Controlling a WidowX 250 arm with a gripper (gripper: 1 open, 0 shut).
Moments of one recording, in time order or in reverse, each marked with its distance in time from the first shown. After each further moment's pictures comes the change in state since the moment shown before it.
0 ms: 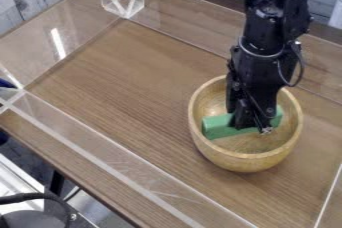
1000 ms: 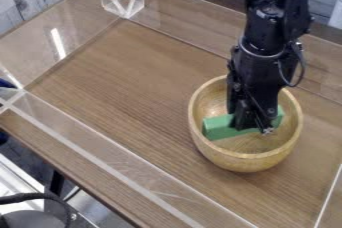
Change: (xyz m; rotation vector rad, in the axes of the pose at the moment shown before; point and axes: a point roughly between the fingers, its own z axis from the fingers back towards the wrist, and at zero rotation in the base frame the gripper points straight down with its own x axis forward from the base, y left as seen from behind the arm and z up) arm 0.001 -0.001 0.004 0.003 -0.014 0.005
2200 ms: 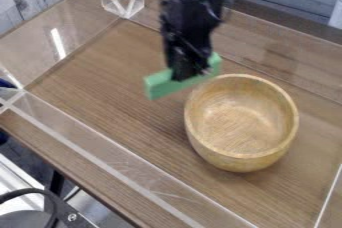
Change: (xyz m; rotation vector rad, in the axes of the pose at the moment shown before) arm -0.081 0.075 0.032 0.037 0.023 0.336
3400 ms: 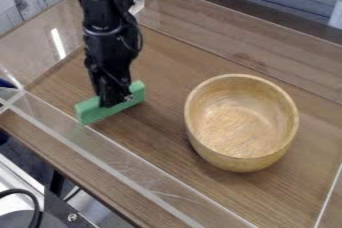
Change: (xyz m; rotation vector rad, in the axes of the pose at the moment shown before) arm -0.070 0.032 -0.052 -0.017 0.093 0.083
